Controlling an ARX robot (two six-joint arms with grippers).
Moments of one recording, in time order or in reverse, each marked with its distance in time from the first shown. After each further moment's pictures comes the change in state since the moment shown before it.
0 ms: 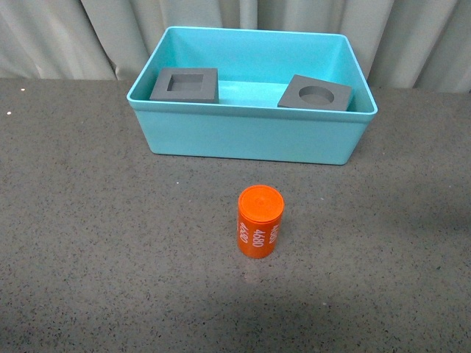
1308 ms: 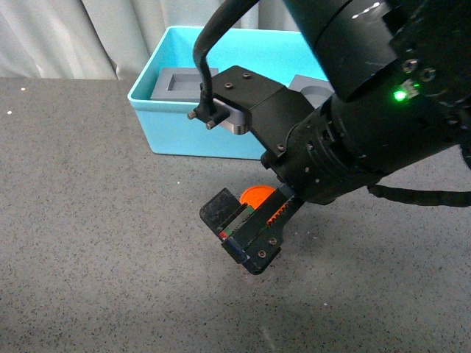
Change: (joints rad) left arm 0.000 0.000 0.000 -0.001 0.000 0.001; right arm 0.342 0.769 0.637 -0.784 -0.365 -0.144
